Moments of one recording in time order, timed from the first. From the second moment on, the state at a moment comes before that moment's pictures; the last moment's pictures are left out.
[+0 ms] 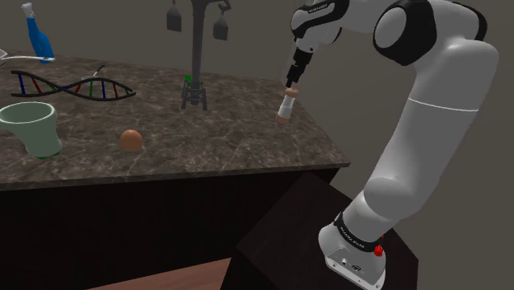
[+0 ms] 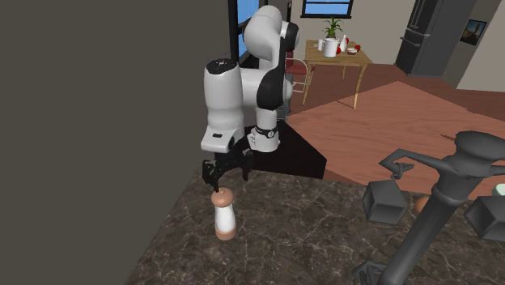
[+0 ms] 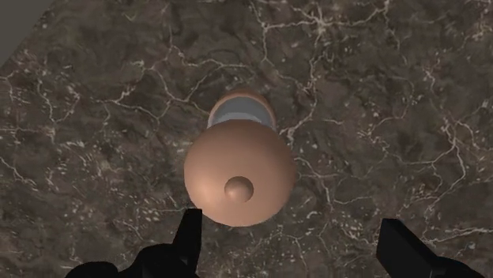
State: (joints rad) arm -0.24 0.27 -0.42 -1.72 0.14 2.00 -0.84
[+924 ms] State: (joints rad) arm -0.28 0.39 -0.41 -1.69 0.20 2.08 -0.89
